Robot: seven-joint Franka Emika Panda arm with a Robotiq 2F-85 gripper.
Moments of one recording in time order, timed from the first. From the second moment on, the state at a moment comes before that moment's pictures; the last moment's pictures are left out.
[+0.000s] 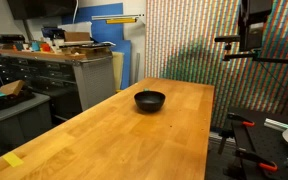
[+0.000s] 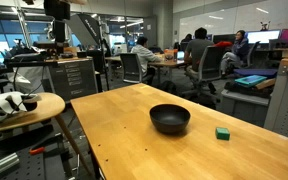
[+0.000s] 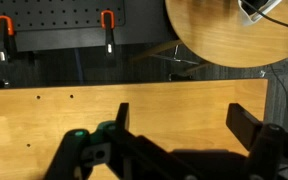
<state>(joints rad) 0.20 -0.63 0.23 -2.56 0.32 1.83 0.32</state>
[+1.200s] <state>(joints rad) 0.09 -0.52 0.22 -2.48 0.25 1.98 0.36</state>
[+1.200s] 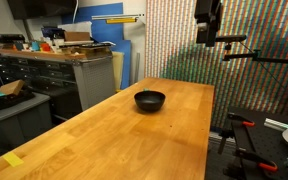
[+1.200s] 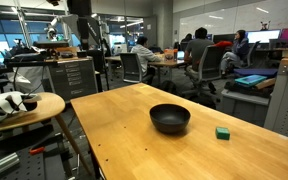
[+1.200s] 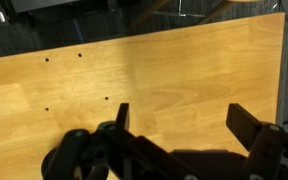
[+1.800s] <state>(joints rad) -0.02 -0.28 0.14 -2.25 0.12 2.04 0.40</state>
